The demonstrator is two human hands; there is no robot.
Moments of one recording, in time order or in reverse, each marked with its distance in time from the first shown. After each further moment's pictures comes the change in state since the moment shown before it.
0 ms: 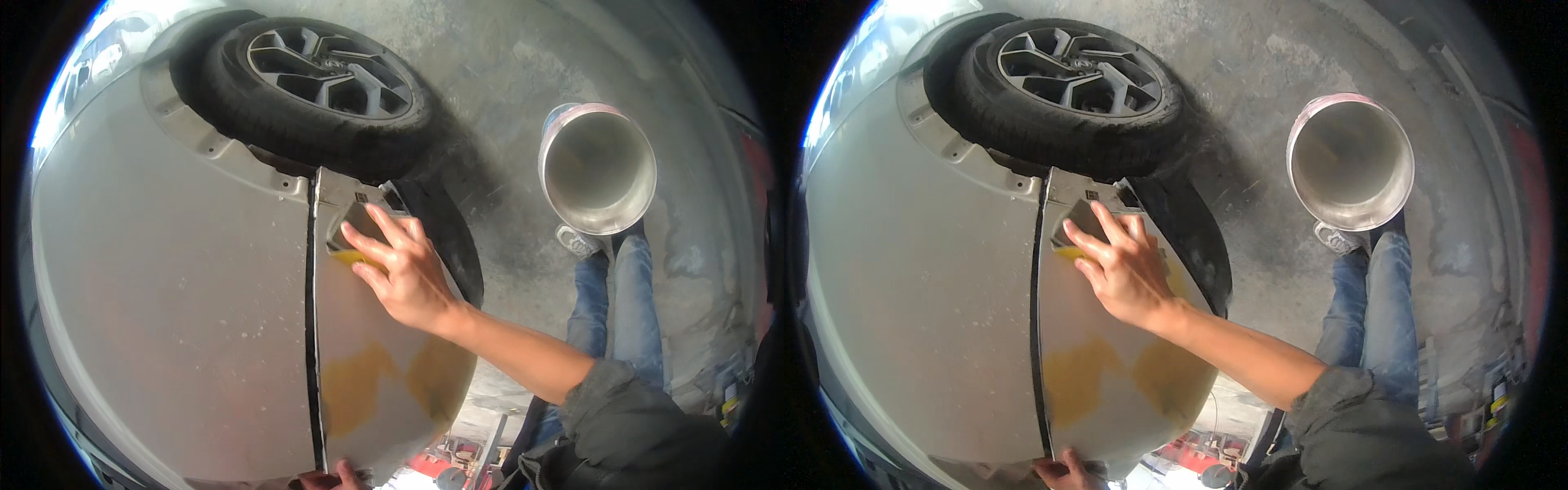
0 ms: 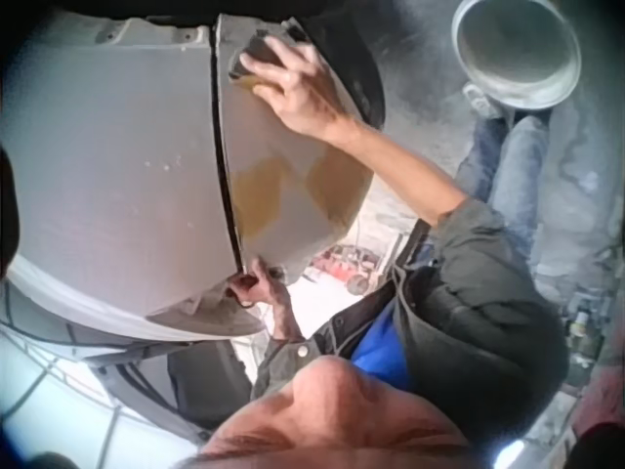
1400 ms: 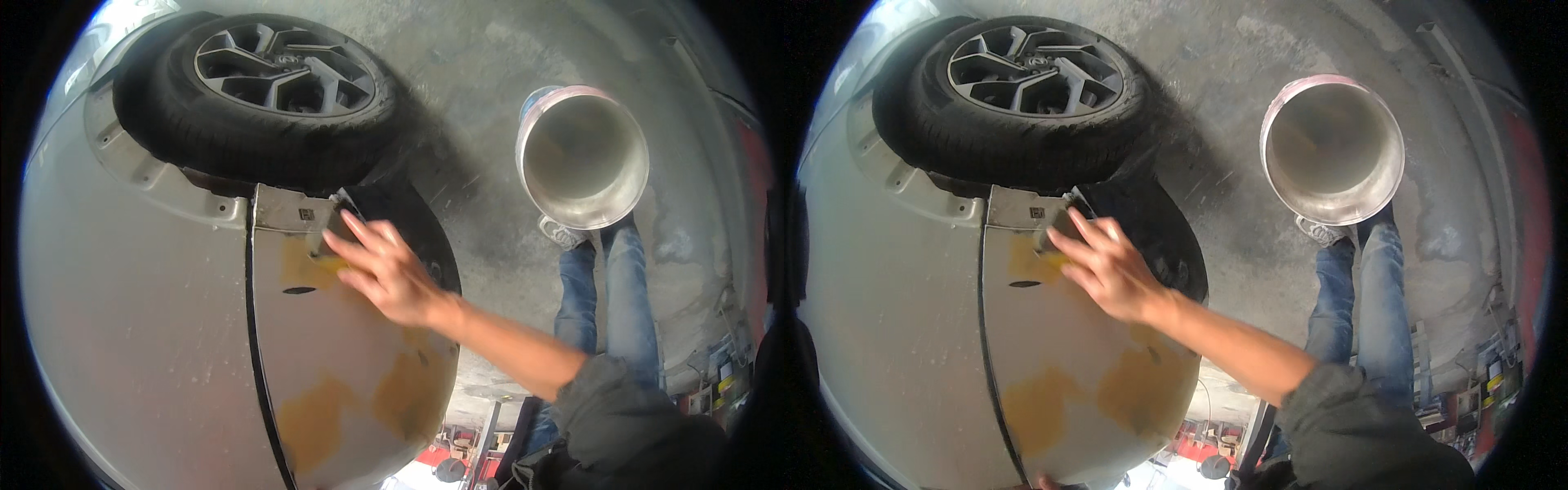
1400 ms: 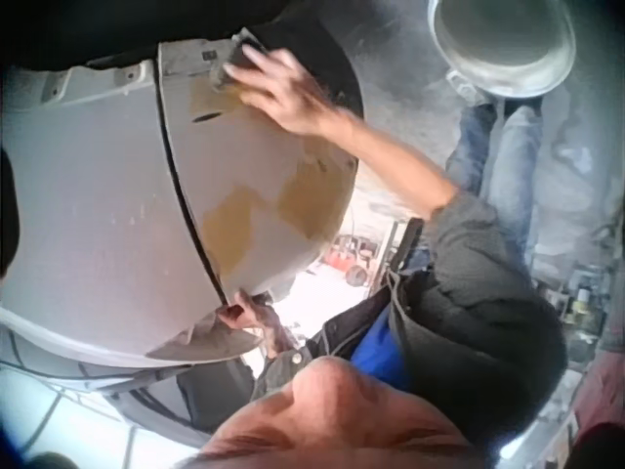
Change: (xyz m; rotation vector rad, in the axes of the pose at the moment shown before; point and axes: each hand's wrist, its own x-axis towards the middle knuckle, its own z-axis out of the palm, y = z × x) left_hand 0.007 0.024 -0.002 -0.019 0.057 0.050; right_hand -0.007 0.076 -0.007 0.178 -0.100 -0.015
